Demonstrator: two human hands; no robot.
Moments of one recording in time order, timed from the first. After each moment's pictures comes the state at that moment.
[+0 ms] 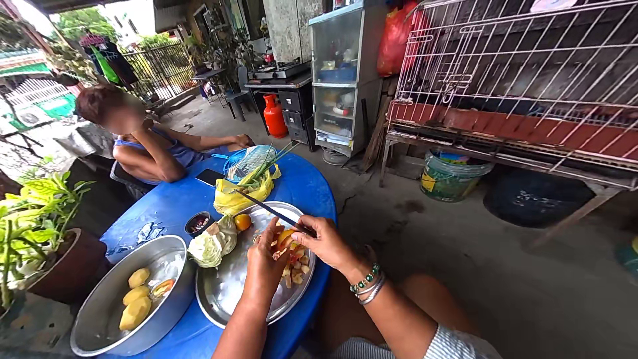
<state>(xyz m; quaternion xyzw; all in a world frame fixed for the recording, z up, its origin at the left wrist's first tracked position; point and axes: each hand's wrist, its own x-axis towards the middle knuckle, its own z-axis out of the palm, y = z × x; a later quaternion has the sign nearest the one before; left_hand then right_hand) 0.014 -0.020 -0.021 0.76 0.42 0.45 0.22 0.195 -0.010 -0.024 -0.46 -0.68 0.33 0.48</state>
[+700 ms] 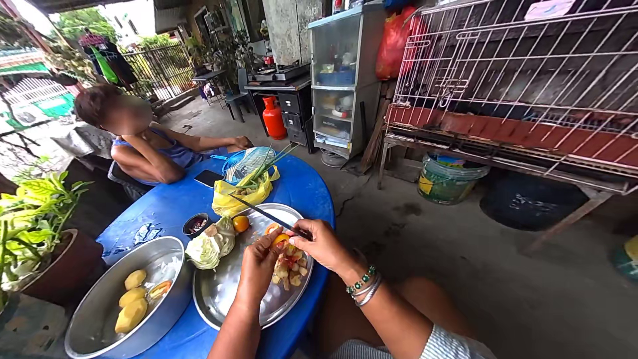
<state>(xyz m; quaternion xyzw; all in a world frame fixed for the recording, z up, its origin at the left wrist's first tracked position) 0.001 -0.013 -0.025 0.70 0.39 0.46 0.38 0.192 -0.012 -0.018 -0.46 -0.66 0.38 0.46</state>
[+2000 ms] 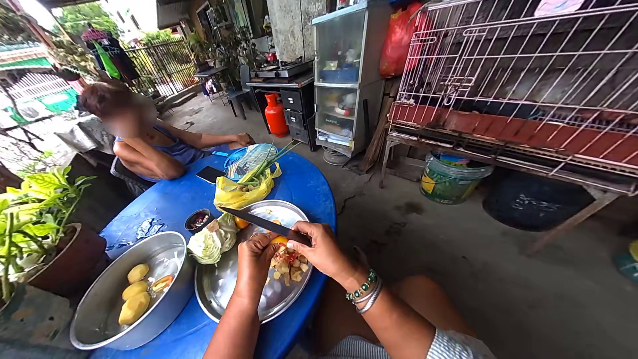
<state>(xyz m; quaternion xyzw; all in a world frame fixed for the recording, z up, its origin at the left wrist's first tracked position) -0.005 -0.011 -0.025 0.74 0.38 0.49 0.25 0.183 -0.027 -0.018 -0.46 -0.70 0.29 0.46</state>
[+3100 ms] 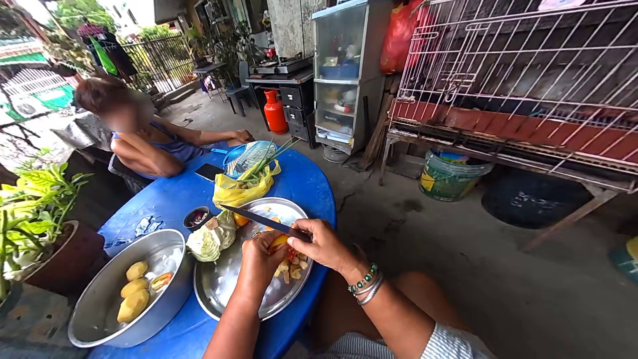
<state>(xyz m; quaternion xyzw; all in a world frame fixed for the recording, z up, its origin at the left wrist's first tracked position) 0.004 -0.021 -0.014 0.79 0.44 0.41 0.15 0.192 -0.015 -0.026 -0.43 -0.71 0.34 0.45</state>
